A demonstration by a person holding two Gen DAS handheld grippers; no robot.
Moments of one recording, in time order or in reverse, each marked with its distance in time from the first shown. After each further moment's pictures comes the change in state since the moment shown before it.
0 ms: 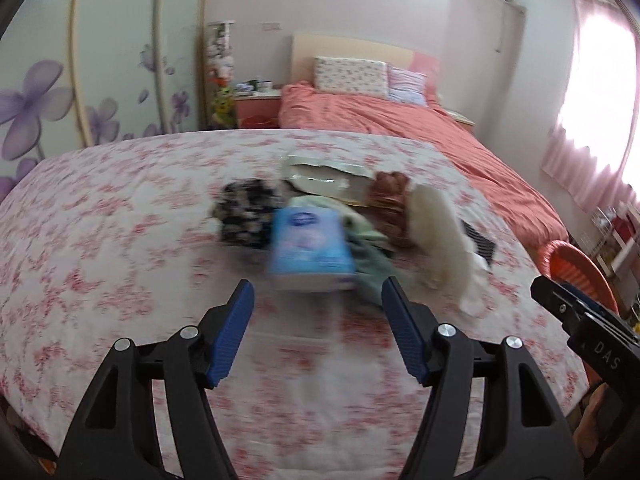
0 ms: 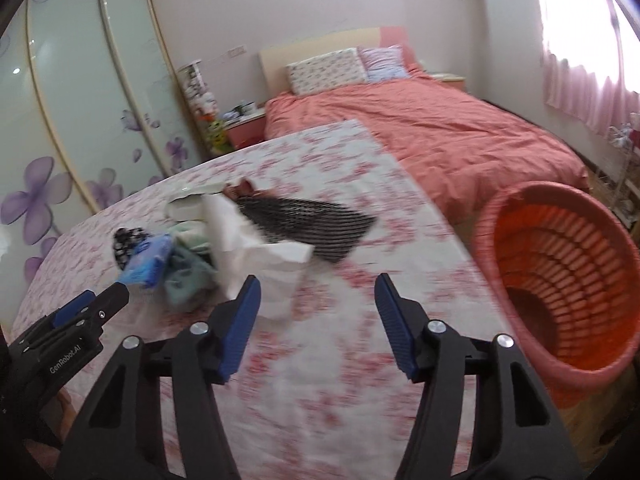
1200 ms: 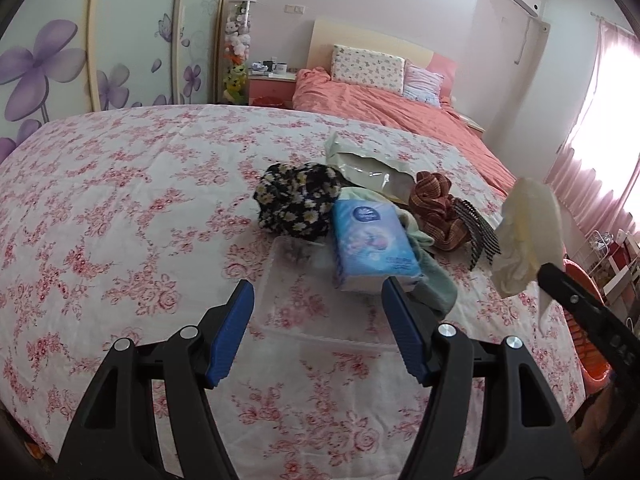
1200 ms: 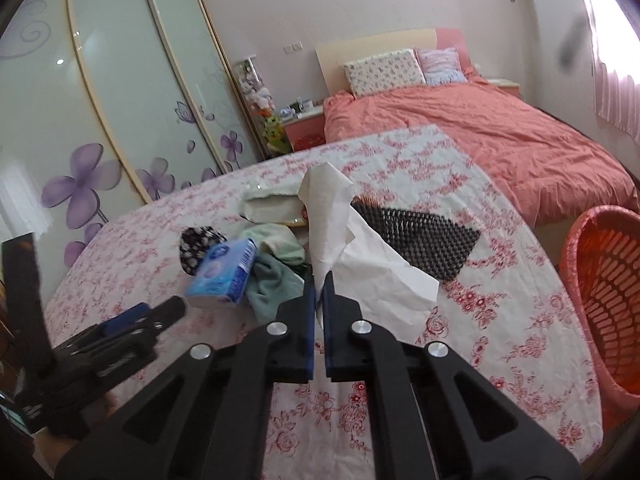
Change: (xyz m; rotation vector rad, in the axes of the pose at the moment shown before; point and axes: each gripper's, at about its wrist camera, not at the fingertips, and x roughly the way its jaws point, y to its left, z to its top) left arm 0.011 0.041 -0.003 -0.083 0.051 -0.035; right arm -0.001 0.047 0.010 -0.073 -0.030 0.164
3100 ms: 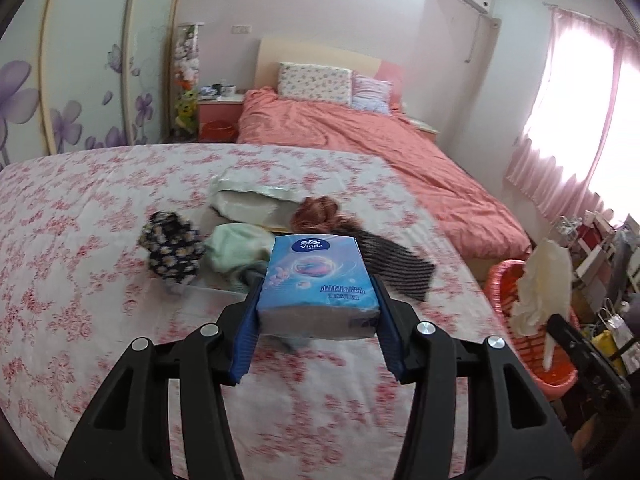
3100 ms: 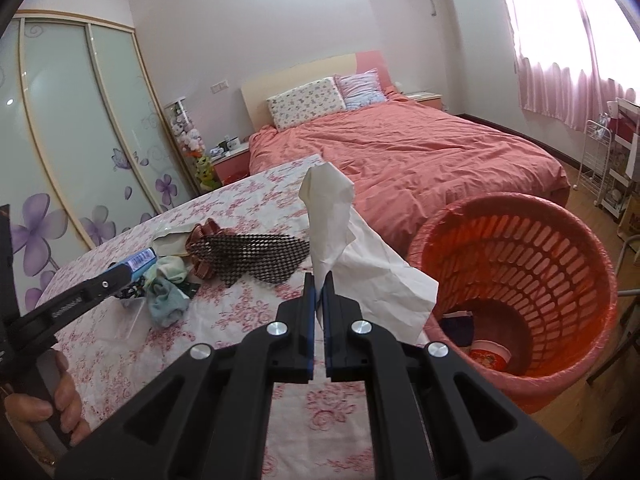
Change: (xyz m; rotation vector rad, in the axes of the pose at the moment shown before) left arm -0.018 -0.099 0.008 0.101 -0.066 -0.141; right arm -0.080 -0.109 -0.021 0.141 -0.112 -0.232
